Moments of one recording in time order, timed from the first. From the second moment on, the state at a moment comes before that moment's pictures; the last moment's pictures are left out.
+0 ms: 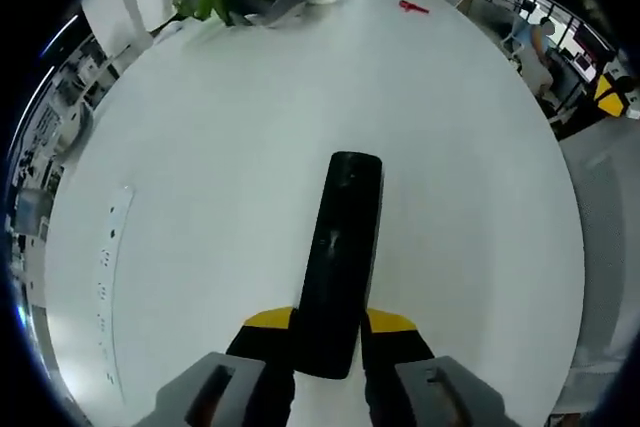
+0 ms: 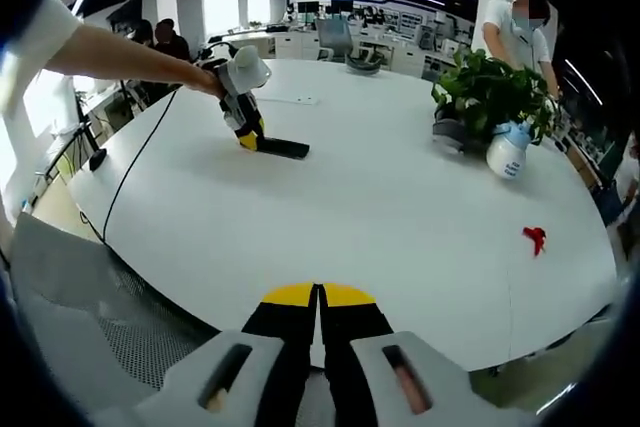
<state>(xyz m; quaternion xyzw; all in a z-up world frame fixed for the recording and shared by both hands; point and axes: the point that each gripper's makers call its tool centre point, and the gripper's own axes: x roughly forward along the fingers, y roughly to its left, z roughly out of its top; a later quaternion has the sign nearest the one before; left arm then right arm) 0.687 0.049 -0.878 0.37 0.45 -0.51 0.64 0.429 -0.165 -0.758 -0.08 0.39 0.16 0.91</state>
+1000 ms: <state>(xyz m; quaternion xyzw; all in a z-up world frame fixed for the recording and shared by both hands) 0.674 0.048 -0.882 0.40 0.47 -0.49 0.61 0.430 -0.161 -0.752 -0.07 0.37 0.16 0.91</state>
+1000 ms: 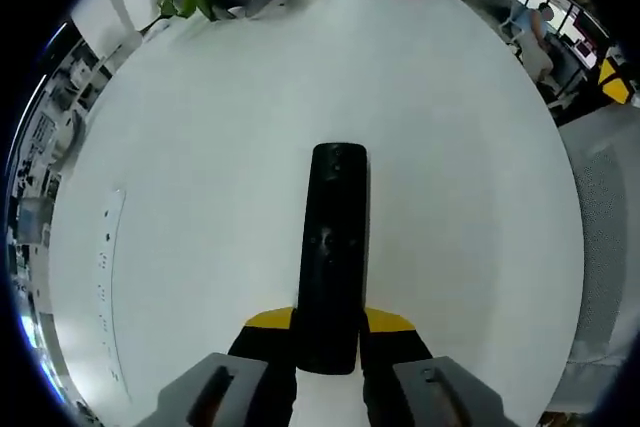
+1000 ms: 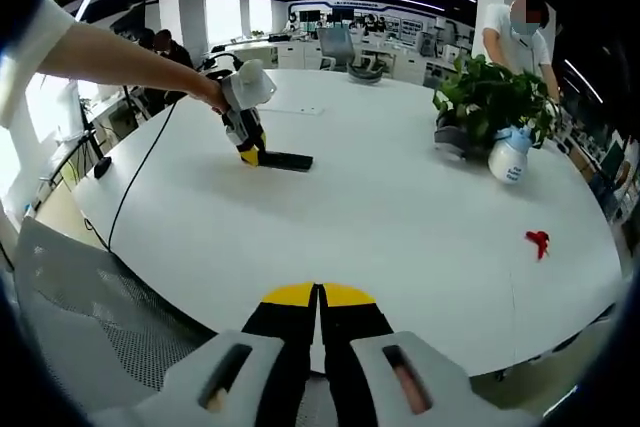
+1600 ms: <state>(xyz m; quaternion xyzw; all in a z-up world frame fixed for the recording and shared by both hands) 0.649 0.046 -0.881 0.43 0.49 -0.48 0.59 0.431 -0.159 -0.750 -0.07 0.36 0.17 0.91</state>
